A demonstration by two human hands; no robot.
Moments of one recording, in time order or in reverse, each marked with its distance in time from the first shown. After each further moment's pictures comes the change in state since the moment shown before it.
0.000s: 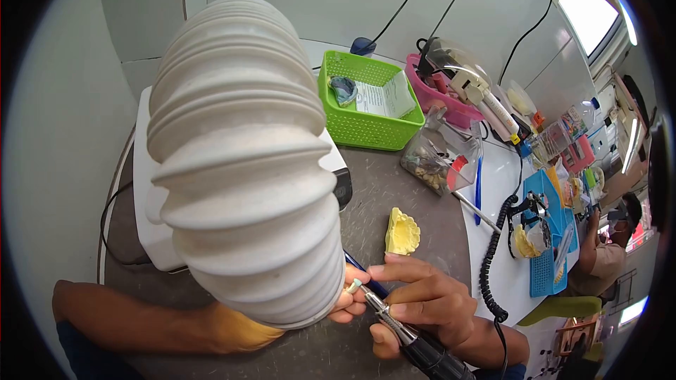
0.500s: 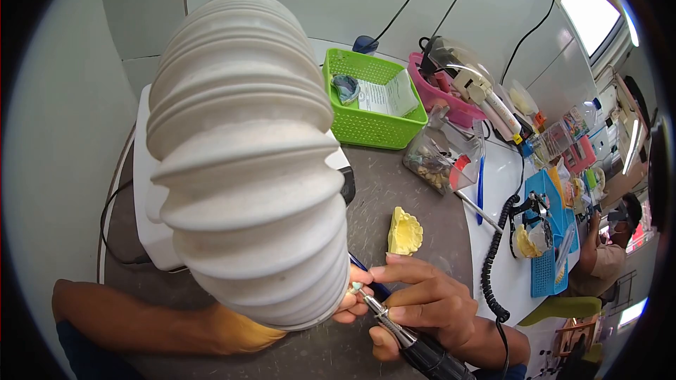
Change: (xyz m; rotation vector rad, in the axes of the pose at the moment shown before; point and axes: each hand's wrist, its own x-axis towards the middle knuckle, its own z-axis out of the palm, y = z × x) left_hand 0.000 0.001 -0.001 -0.022 -0.034 0.007; right_hand 0.001 -0.002 0.001 -0.012 -0.015 -0.001
